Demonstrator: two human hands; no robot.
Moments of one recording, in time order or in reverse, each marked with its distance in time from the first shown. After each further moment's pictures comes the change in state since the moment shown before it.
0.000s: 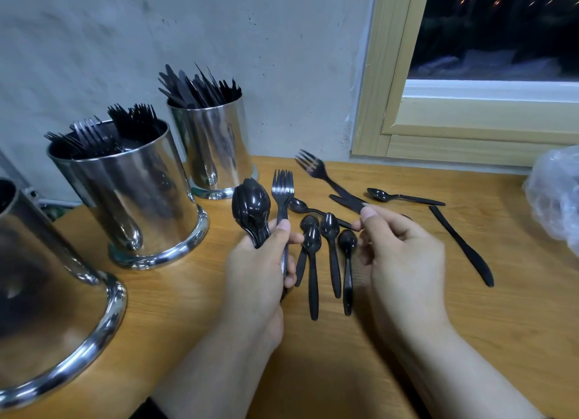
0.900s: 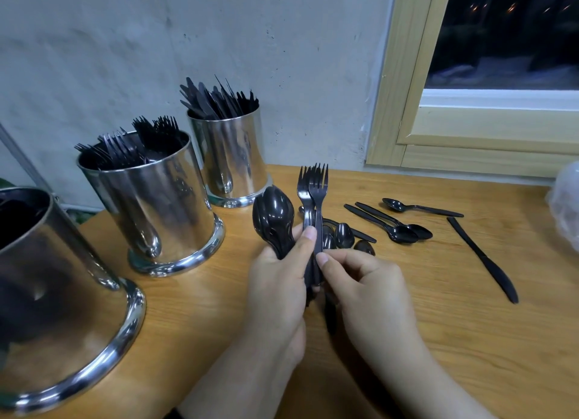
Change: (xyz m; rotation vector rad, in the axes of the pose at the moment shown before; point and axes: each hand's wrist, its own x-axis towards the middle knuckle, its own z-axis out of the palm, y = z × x) left_hand -0.002 0.000 0.002 -0.130 -0.076 -0.047; right_hand -0.025 0.013 0.023 -0.283 -0.353 -0.110
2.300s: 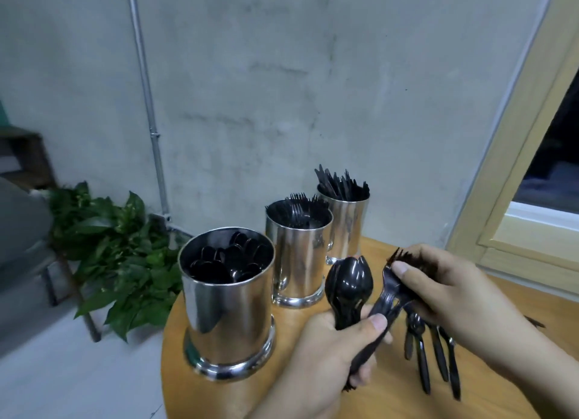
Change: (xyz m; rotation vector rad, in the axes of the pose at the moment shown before) left_hand -0.068 0.098 -0.101 0.179 -0.382 0.033; right_hand -0.008 -0.150 0.018 -0.388 -0.364 -0.238
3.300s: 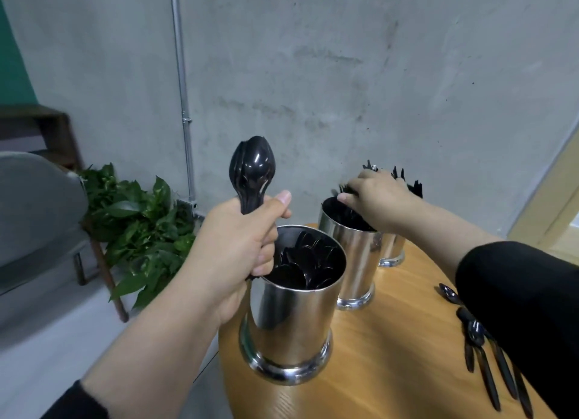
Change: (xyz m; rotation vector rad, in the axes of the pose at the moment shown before) left_hand -0.033 0.138 -0.147 0.086 0.441 0.255; right_hand 0.192 -0.067 0.104 -0.921 -0.095 -0.191
